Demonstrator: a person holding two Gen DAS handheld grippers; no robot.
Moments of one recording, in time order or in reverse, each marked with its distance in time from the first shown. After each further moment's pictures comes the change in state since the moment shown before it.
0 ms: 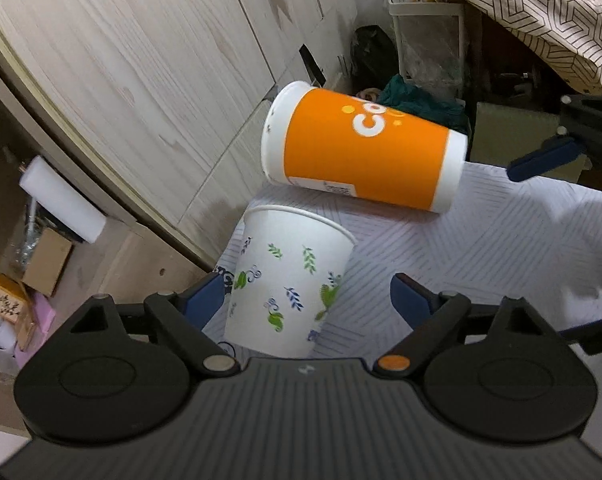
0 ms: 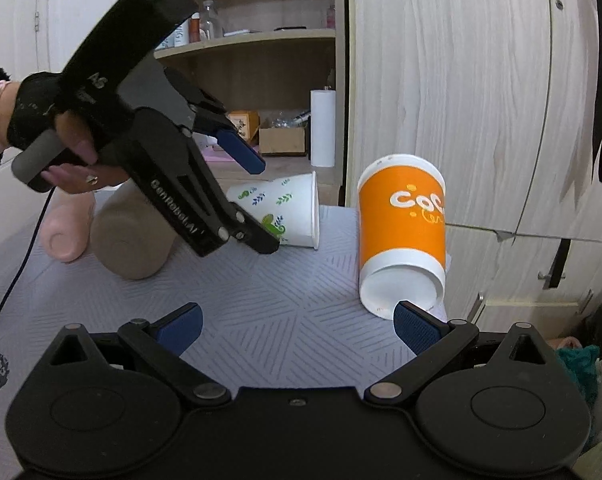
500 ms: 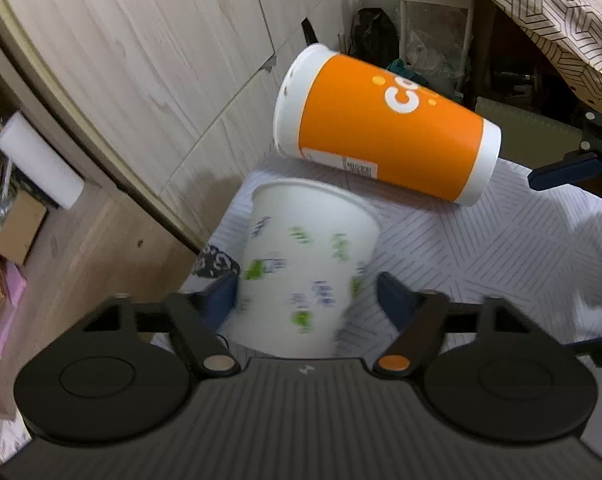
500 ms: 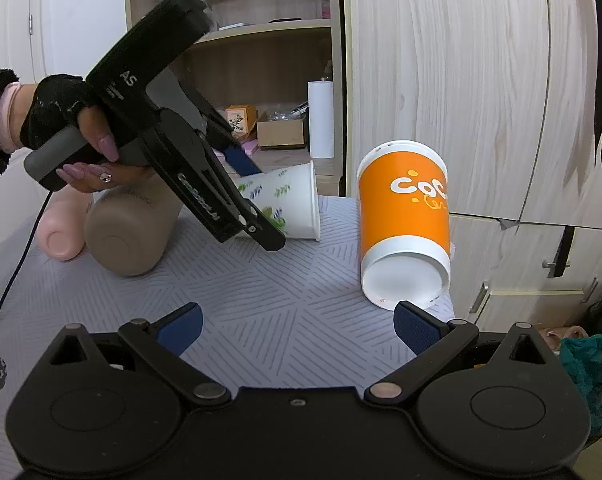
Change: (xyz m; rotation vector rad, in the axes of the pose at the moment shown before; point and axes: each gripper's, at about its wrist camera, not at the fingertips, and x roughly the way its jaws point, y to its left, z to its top) left arm 0.027 0.022 -0.003 -0.088 0.076 -0.071; right arm 0.007 -0.001 -0.002 0.021 0.011 0.007
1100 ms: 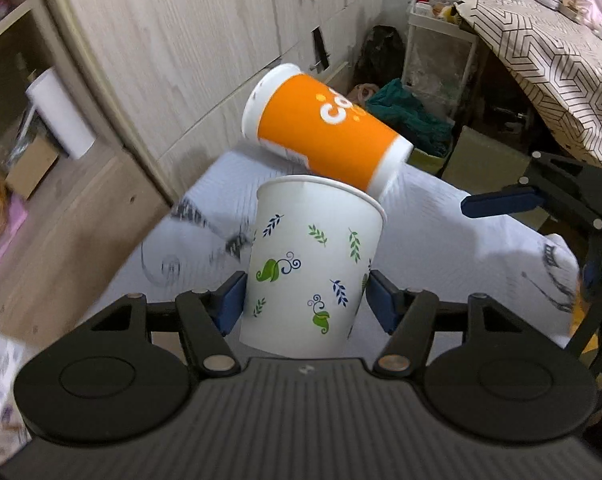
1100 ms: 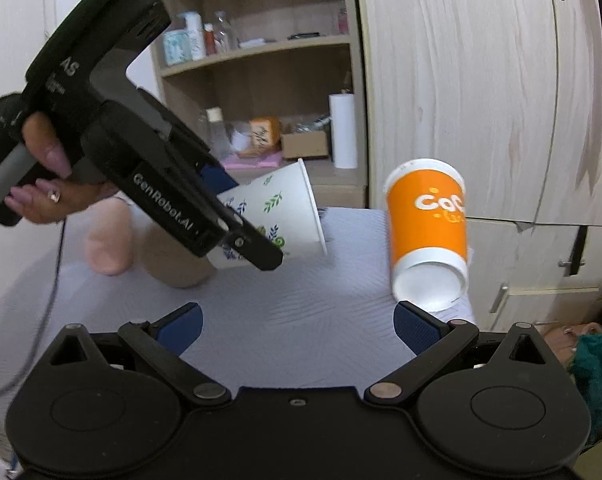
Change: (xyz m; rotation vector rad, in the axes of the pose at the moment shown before) left arm -0.077 -0.048 -0.021 -0.191 -0.001 -0.013; right arm -0.037 0.016 0.006 0.031 -0.020 0.085
